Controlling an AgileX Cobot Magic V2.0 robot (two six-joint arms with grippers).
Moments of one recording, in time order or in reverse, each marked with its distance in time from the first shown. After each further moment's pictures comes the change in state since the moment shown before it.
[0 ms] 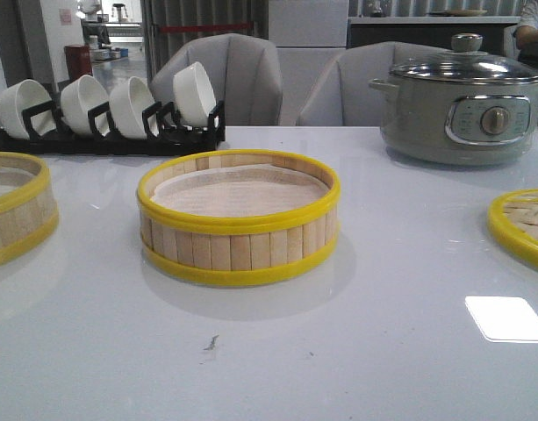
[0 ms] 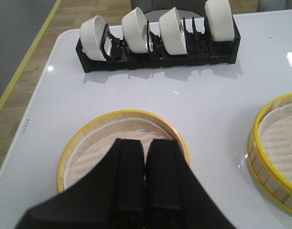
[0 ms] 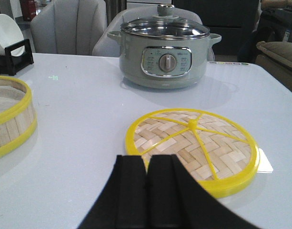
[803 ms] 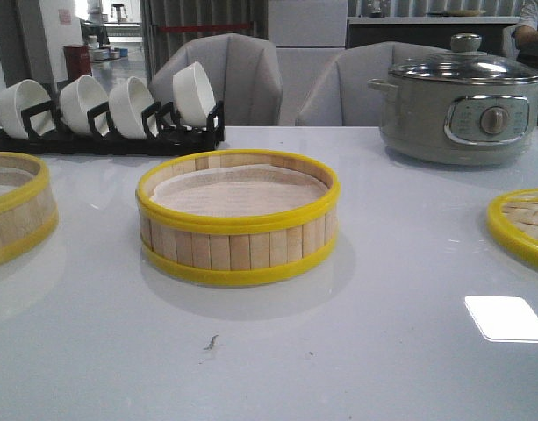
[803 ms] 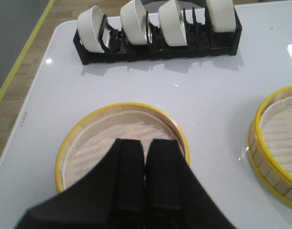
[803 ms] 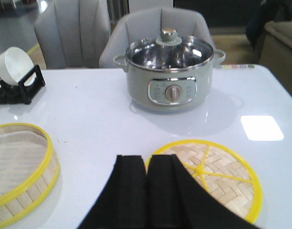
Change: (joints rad) left arm 0.000 0.017 0.000 0.000 0.015 0.000; right arm 0.000 0.548 -0.663 0.018 0.285 0.069
